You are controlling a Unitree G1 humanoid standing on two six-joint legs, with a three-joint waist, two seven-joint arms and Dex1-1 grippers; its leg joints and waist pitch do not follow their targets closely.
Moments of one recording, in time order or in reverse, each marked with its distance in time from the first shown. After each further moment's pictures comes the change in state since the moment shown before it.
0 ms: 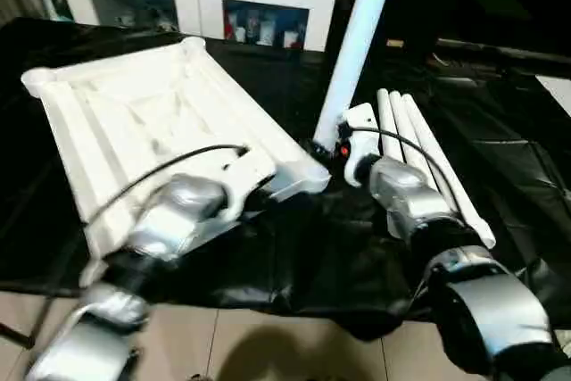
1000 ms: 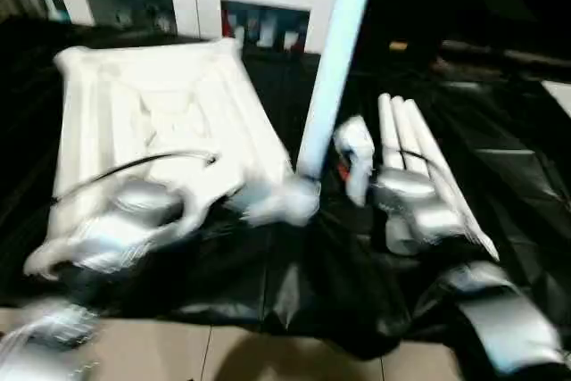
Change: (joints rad) left arm -0.016 -0.036 0.017 0.030 0.004 0.046 0.069; right arm 0.010 0.040 0.015 -0.013 -0.018 -0.017 -0.207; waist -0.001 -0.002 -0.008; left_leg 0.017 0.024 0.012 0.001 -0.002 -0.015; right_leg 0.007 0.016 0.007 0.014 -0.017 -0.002
